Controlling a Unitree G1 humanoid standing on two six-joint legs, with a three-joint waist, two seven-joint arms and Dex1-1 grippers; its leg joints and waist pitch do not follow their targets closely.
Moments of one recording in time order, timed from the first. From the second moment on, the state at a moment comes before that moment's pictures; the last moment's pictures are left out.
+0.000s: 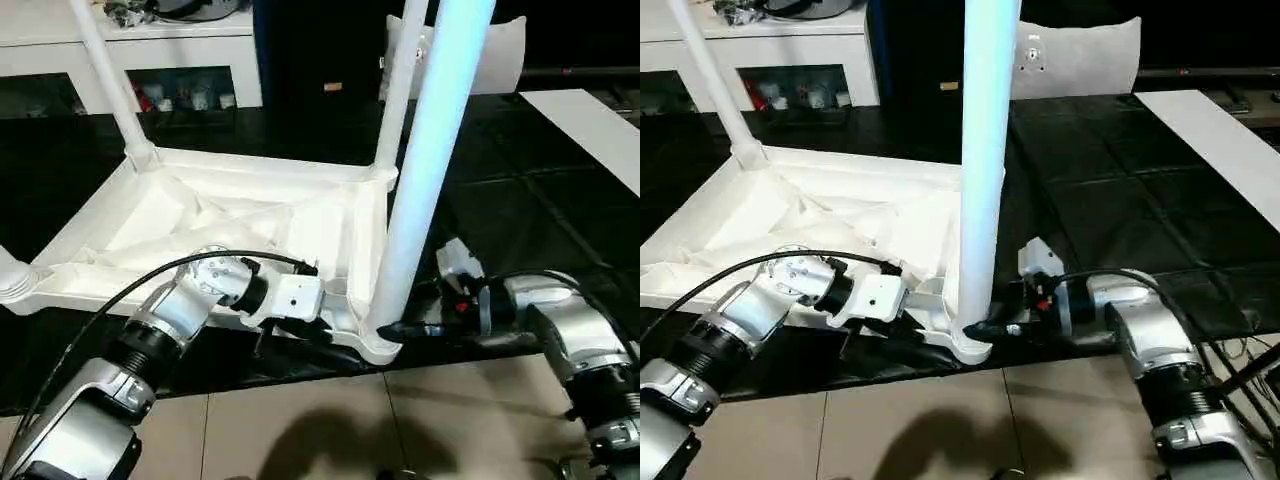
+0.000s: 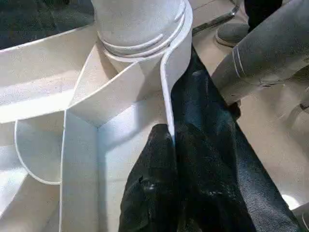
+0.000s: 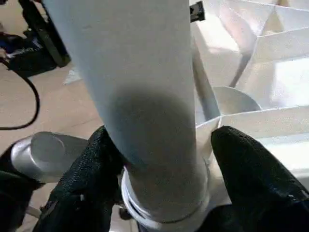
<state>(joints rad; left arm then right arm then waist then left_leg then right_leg) -0.63 0.42 -0.48 0.54 0.12 -0.20 -1.34 -0.43 -0.49 0.18 0.39 0.27 0.21 1.42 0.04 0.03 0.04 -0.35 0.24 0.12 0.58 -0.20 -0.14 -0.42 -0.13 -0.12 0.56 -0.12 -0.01</state>
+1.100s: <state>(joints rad) -0.63 0.15 -0.27 0.55 0.15 0.37 -0.77 -0.63 -0.08 0.00 0.69 0.18 0.26 0.46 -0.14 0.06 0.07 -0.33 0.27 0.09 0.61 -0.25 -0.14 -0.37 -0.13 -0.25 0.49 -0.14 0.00</state>
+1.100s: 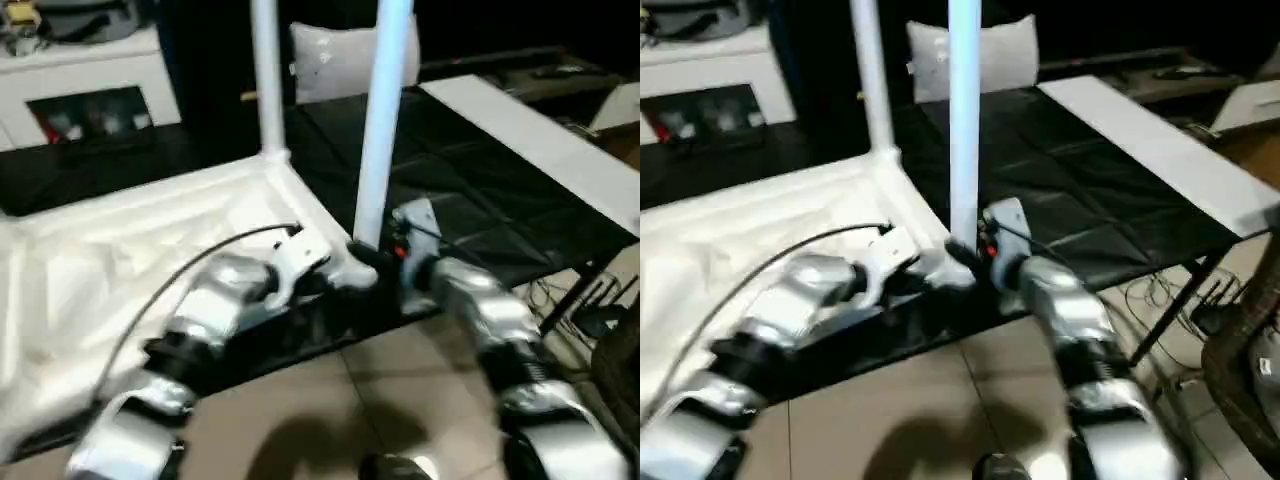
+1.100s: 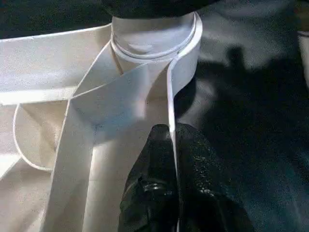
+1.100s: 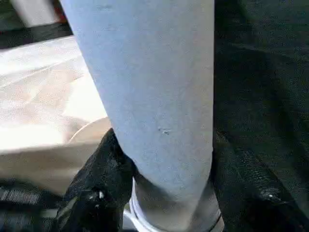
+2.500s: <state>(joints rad) -0.47 0.16 -0.13 0.38 -0.05 0.00 -0.60 -0.04 -0.21 0.01 -0.16 0.23 0.42 0.48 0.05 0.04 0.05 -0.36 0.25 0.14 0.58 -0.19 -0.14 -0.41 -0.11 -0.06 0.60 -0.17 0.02</state>
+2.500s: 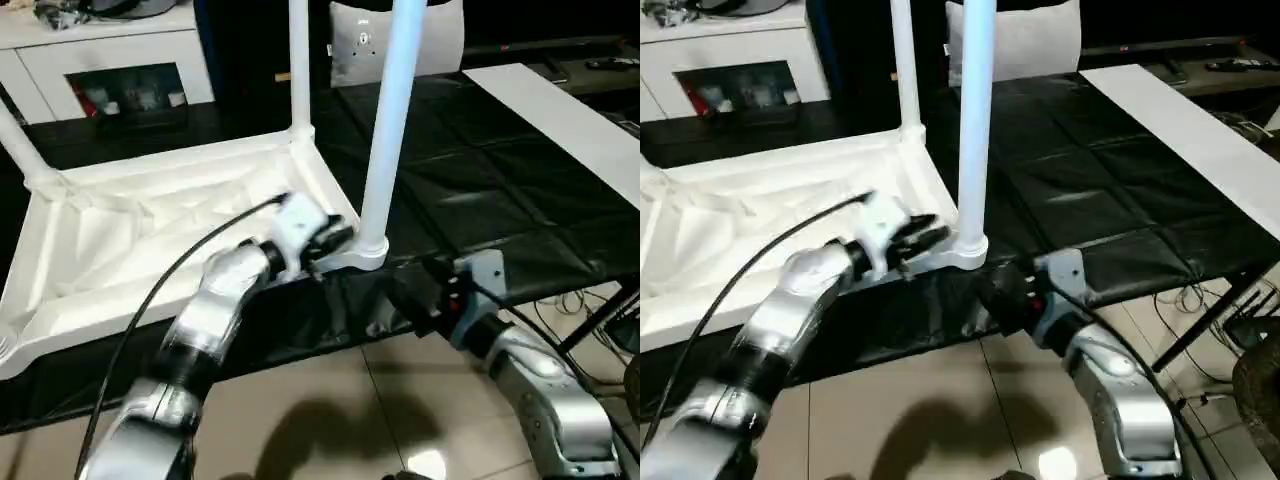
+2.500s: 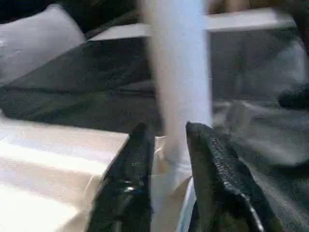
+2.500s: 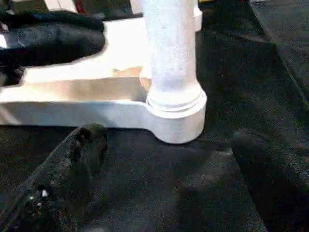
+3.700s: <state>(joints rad) 0.06 0.13 0.01 -0.28 -0.07 0.28 -0.30 0.01 -0.25 0.12 -0.14 0.19 0.27 0.55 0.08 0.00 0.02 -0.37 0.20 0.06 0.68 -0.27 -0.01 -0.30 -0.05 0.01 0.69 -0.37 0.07</state>
